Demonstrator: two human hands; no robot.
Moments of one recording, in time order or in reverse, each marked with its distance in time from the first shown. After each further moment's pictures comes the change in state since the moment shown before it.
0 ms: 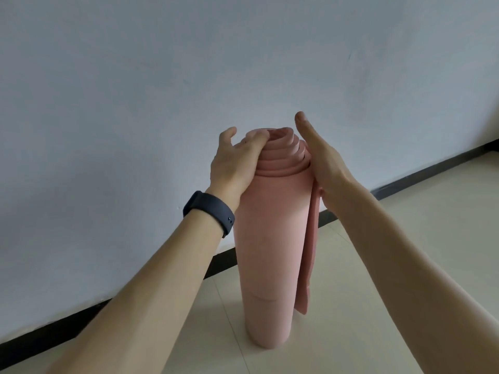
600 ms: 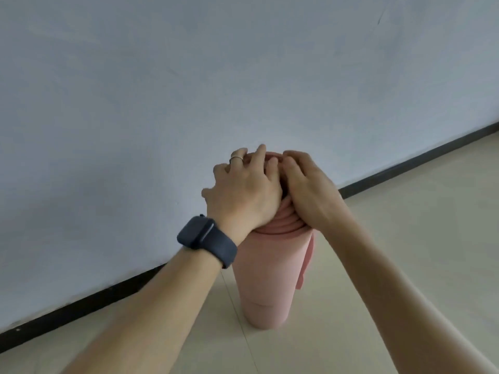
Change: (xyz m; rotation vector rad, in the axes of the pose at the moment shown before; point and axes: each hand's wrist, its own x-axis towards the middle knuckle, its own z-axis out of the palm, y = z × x) left_hand 0.024 0.008 0.020 0.896 -0.117 0.064; right_hand 0.036 0.010 0.013 -0.344 0.052 0.012
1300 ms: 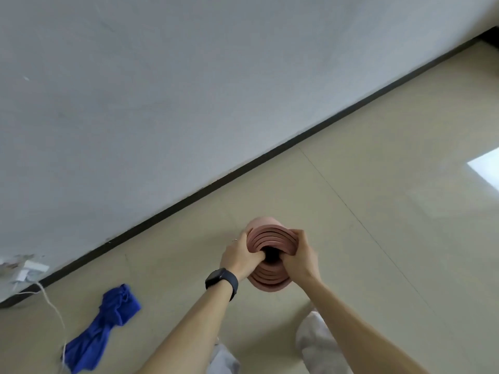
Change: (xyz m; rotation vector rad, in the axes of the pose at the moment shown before) left_hand -0.200 0.055 -0.123 -0.272 -0.683 -0.460; right_hand -0.228 -0.096 -0.103 -0.047 -0.136 0.709
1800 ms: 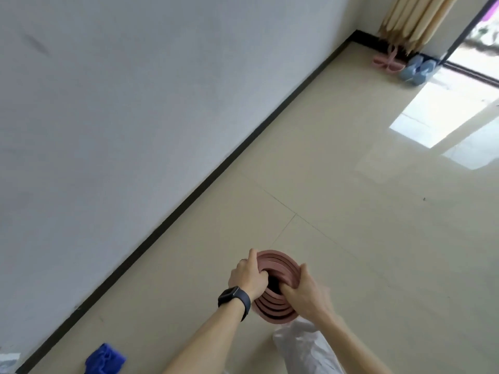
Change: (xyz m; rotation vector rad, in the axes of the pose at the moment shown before) left_hand -0.176 0.176 0.100 0.424 -0.148 0.170; right_hand -0.186 0.041 -0.213 -0.143 0.069 0.214
